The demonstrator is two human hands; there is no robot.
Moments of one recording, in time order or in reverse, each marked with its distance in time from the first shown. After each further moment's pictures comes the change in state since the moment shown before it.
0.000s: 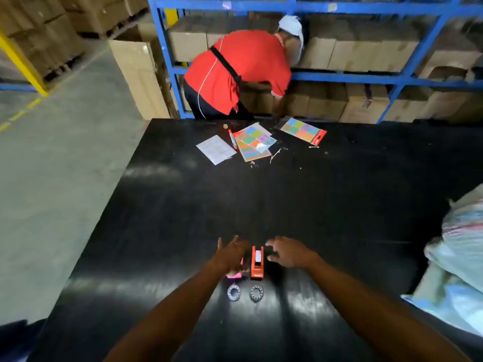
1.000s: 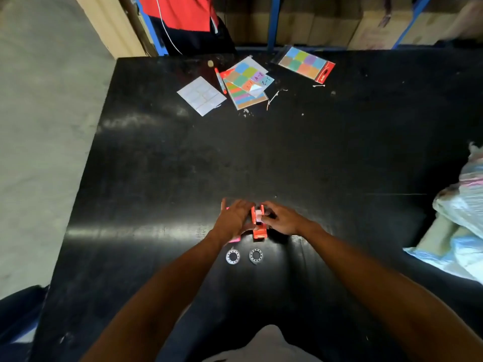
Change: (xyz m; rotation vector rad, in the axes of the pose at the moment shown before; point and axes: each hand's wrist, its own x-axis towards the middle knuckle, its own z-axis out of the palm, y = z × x) left_hand 0.051 -0.009 0.024 -0.061 0.172 0.070; right_hand 0.034 0.023 0.038 0.520 -0.017 0.098
